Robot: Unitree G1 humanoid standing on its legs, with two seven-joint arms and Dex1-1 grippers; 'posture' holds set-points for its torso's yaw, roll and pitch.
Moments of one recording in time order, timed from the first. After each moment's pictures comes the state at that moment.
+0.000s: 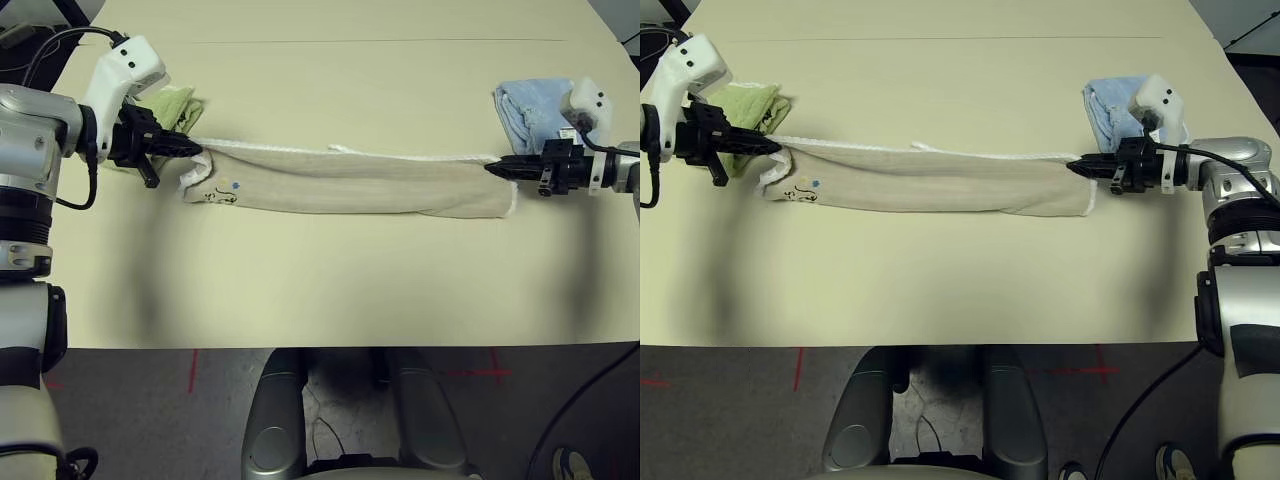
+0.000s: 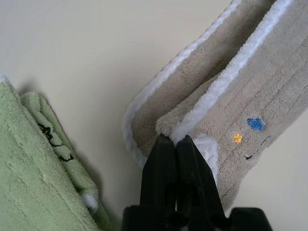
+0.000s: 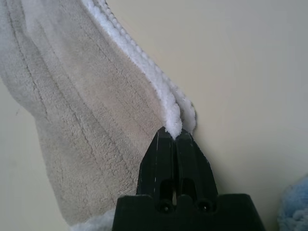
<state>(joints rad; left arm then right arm) -1.09 0.95 -0.20 0.56 0.01 0.50 -1.28 -1.08 -0.76 0.05 1.16 0.09 -0.09 1.34</state>
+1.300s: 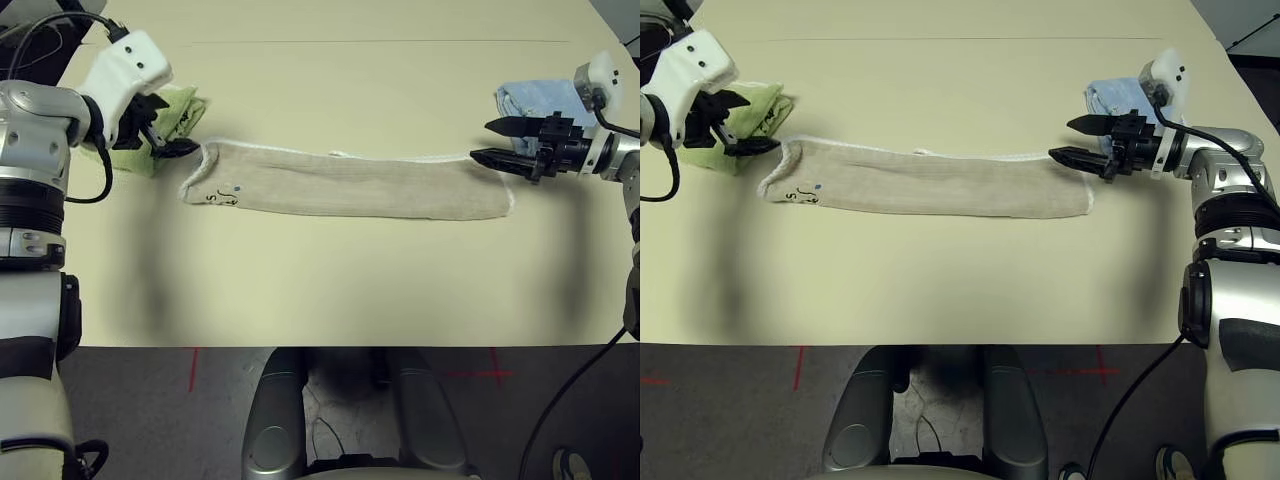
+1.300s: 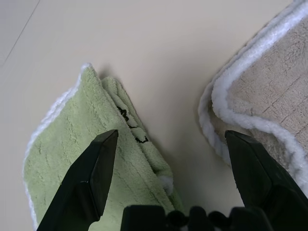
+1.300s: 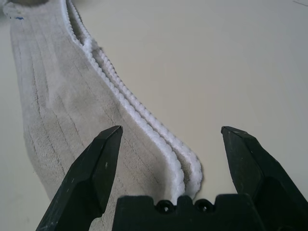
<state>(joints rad) -1.14 0.92 -0.17 0.73 0.17 0.24 -1.09 -1.09 -0.73 -0.11 1.10 0.16 -0.03 1.38</state>
